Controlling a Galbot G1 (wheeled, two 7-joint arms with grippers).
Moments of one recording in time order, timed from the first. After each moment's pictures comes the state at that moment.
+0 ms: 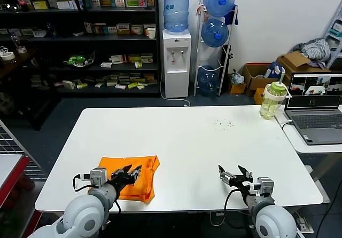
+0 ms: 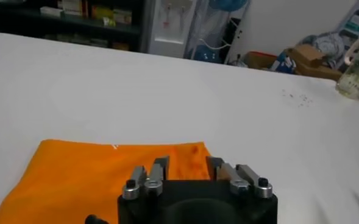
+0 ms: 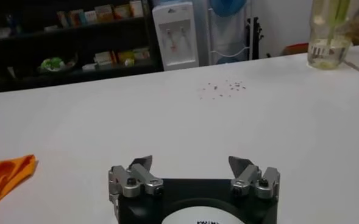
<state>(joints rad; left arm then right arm) 1.11 -0.75 -0.02 -2.09 -1.18 0.41 -0.60 -1.35 1.00 0.34 1.96 0.77 -0.42 0.30</state>
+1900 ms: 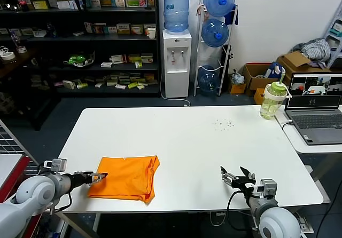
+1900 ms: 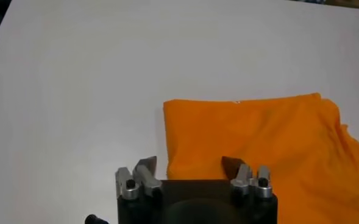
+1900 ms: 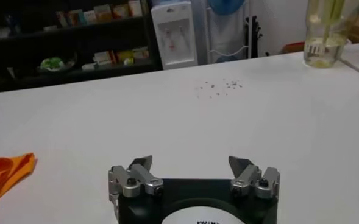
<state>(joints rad) 1.05 -0.50 -0.09 -1.66 -1.25 0.54 -0.05 -1.37 0.99 0.36 1.97 0.78 -0.42 0.29</state>
